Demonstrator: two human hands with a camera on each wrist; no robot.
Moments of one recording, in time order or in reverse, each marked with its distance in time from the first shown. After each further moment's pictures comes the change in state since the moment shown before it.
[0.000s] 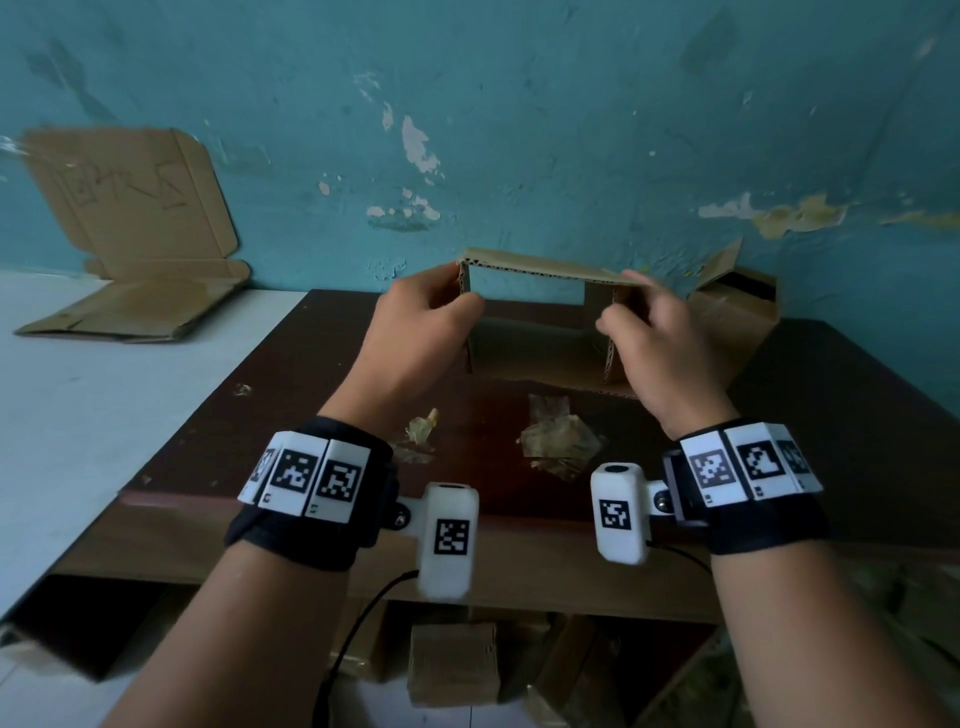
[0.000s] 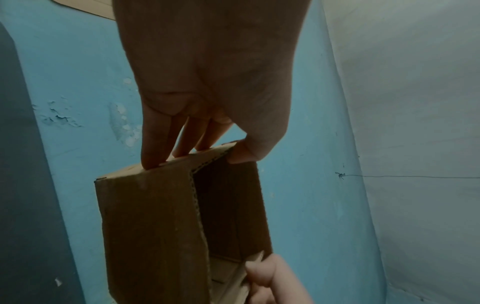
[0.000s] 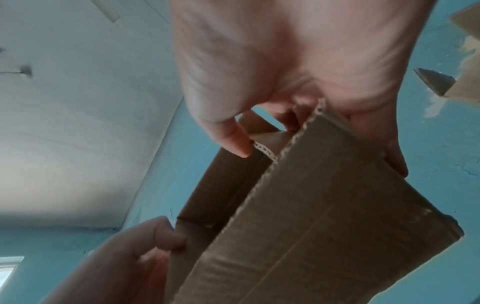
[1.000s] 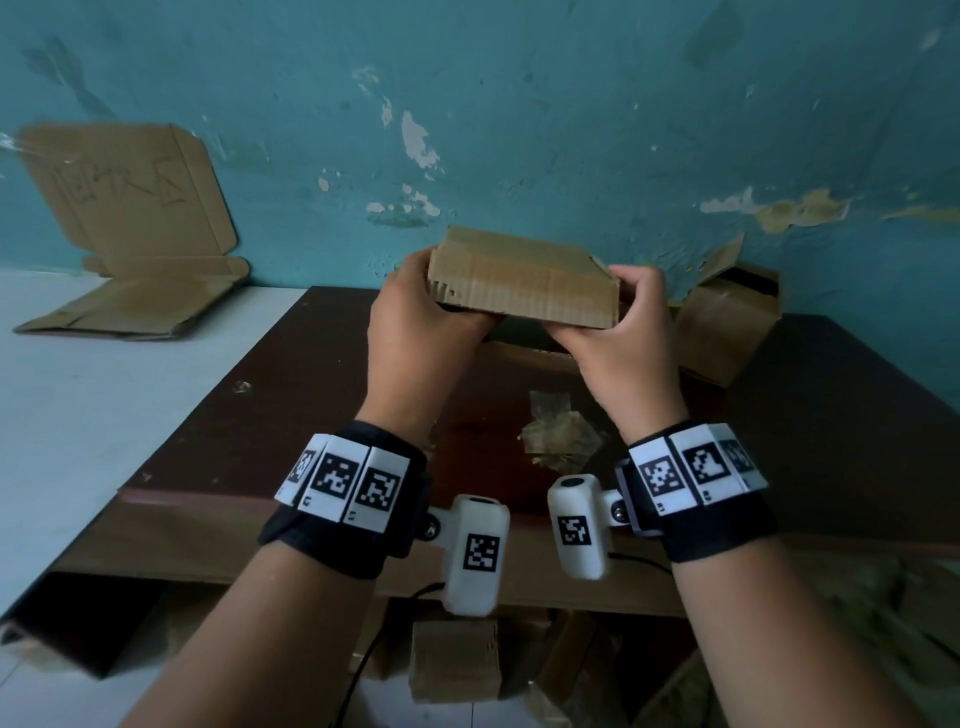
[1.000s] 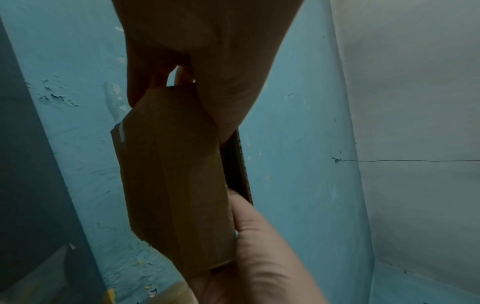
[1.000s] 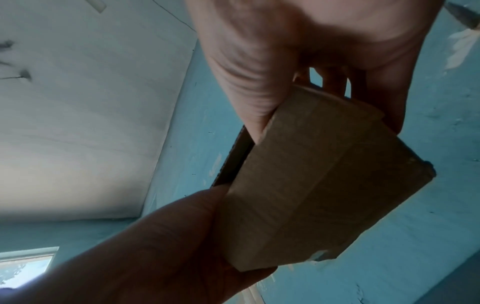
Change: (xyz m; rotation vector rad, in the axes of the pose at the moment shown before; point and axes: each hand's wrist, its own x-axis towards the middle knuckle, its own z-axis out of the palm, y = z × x) left_hand 0.005 -0.016 0.016 0.147 0.336 0.013; right_hand -0.005 0.002 0.031 -0.034 0.198 -0.162
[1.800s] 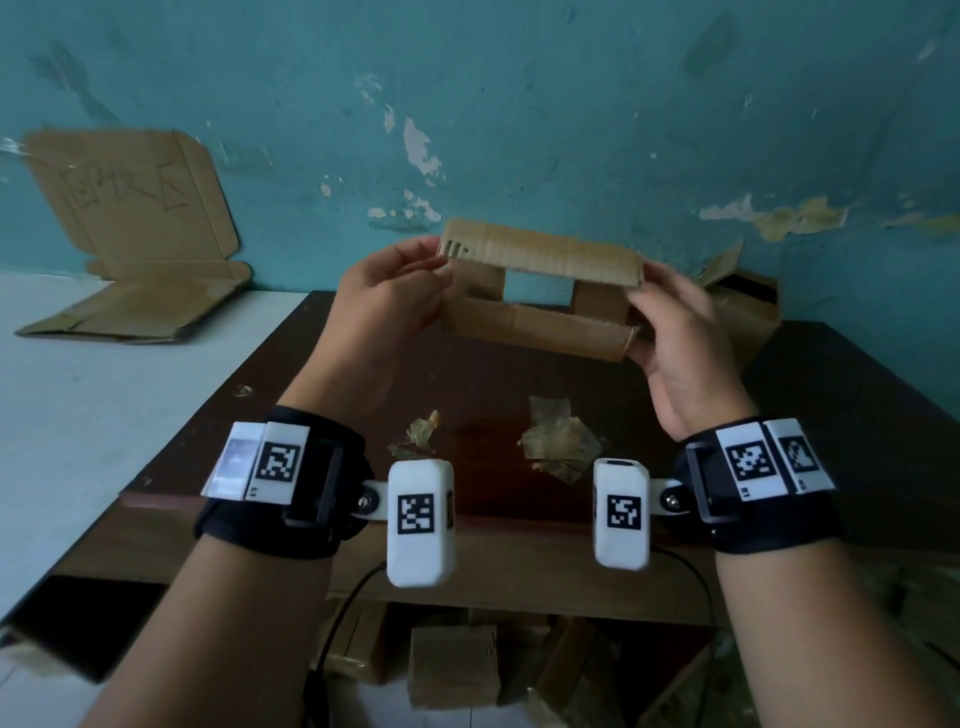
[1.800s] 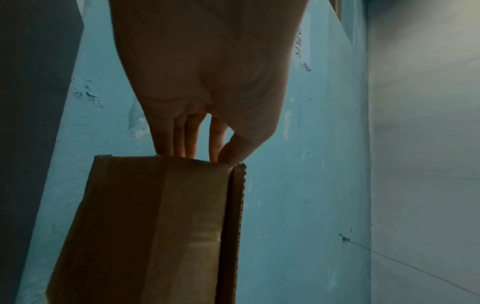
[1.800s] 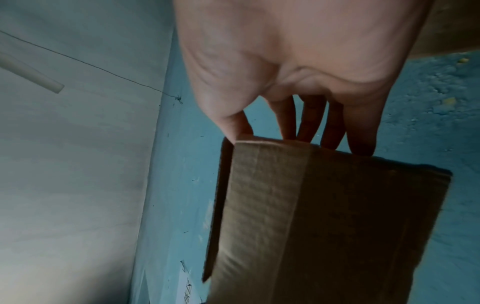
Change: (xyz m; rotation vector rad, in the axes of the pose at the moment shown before) left_hand 0.022 0.001 -0.029 -0.634 -0.238 -0.248; right_hand 0.015 -0.007 -0.029 0.561 -0.114 0.245
